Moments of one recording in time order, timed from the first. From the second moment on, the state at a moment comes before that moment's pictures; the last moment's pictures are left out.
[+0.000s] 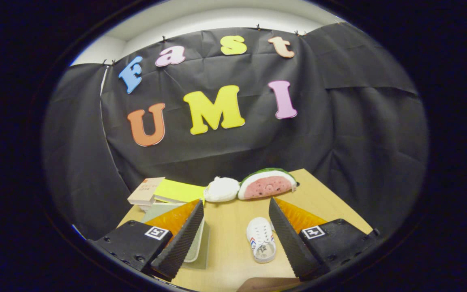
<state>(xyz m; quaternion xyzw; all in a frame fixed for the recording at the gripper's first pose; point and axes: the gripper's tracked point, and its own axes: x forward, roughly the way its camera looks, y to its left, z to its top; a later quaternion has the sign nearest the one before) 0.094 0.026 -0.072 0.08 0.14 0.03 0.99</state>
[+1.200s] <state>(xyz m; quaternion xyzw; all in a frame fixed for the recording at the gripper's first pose) 0.225 0.139 -0.222 0.32 0.48 0.45 0.68</state>
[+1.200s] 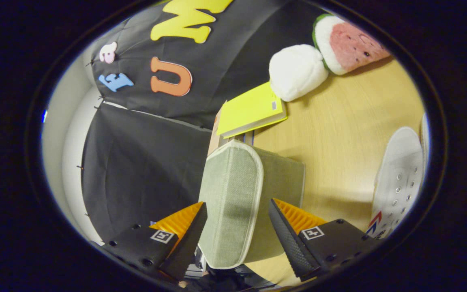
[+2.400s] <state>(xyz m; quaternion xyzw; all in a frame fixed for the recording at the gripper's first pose) 0.223 0.122 -0.210 0.34 0.53 0.50 0.59</state>
